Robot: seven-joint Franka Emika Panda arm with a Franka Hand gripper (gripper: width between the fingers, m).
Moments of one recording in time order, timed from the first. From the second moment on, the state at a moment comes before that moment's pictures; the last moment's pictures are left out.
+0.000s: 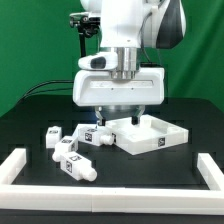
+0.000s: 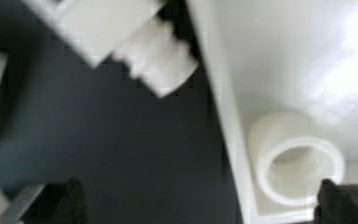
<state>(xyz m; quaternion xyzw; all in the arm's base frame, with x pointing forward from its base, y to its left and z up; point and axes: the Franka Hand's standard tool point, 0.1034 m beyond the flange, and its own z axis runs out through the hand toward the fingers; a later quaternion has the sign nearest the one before) 0.432 -0.013 0.053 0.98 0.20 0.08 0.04</state>
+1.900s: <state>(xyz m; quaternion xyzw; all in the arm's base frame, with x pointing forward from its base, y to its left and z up) 0.409 -0.003 0.006 0.95 0.31 -0.04 0.01</state>
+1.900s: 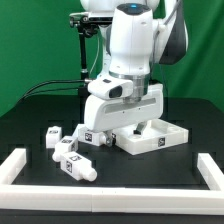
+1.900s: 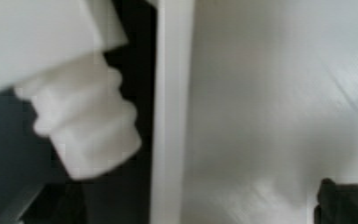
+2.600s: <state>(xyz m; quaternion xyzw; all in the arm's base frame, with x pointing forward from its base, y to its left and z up) 0.410 -0.004 0.005 0.95 0.31 -0.03 0.01</state>
